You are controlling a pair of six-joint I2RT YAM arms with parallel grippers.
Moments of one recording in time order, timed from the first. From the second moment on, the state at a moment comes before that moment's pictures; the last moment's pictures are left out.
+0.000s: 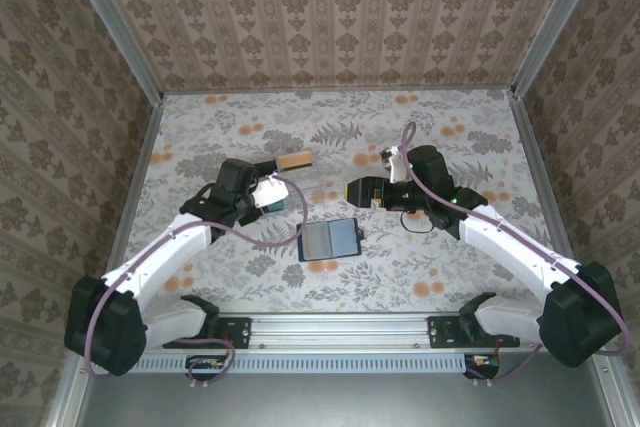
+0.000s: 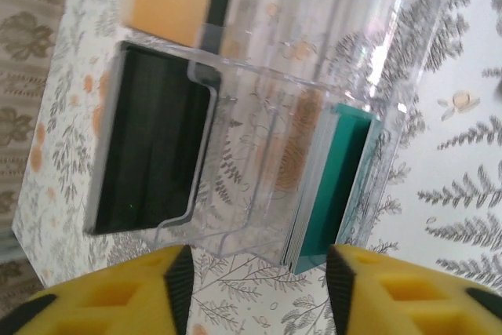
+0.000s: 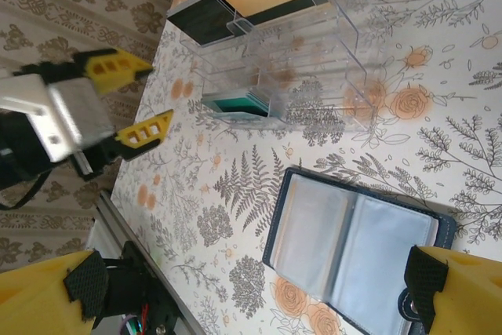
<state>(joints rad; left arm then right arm) -0.50 1.11 0.75 -0.43 -0.12 0.77 0.47 1.21 0.82 -0.22 -0.49 0.61</state>
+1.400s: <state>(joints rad) -0.68 1.23 0.49 -0.10 0.32 -0.89 0.73 1.63 0.88 -0.40 -0.16 0.52</state>
